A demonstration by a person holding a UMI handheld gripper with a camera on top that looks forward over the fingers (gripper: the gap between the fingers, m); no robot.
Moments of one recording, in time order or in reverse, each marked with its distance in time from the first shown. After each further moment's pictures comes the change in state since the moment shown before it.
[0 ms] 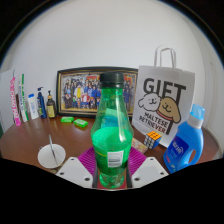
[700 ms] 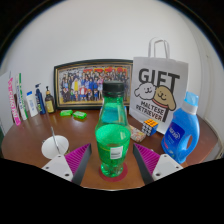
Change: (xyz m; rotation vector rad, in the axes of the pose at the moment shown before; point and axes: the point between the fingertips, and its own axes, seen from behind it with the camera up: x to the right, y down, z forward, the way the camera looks) arm 0.001 0.031 -0.026 -0.088 0.028 0.049
